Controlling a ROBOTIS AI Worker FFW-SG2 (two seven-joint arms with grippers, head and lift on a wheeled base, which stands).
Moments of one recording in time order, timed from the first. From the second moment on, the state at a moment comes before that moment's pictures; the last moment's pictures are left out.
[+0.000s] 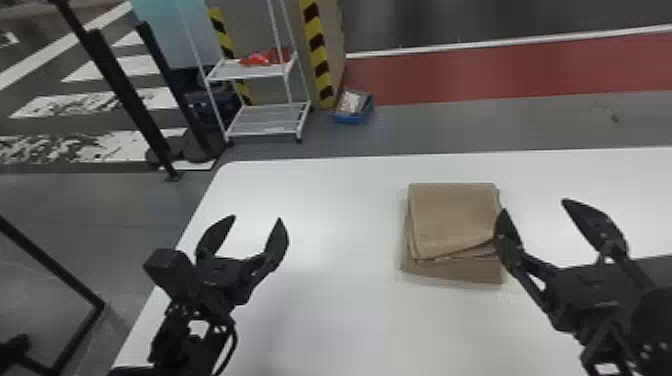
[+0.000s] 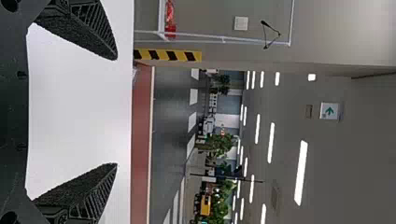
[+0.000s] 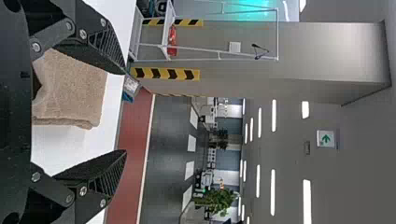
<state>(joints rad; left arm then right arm) 0.36 0.23 0.15 -1.77 0.32 -0.13 -0.17 0.40 0.00 0.17 -2.03 0.12 0.06 0.07</state>
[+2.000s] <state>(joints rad) 0.39 0.23 0.18 -1.77 0.32 -0.18 -0.15 0.50 0.00 0.18 -2.05 0.08 0.02 0.00</state>
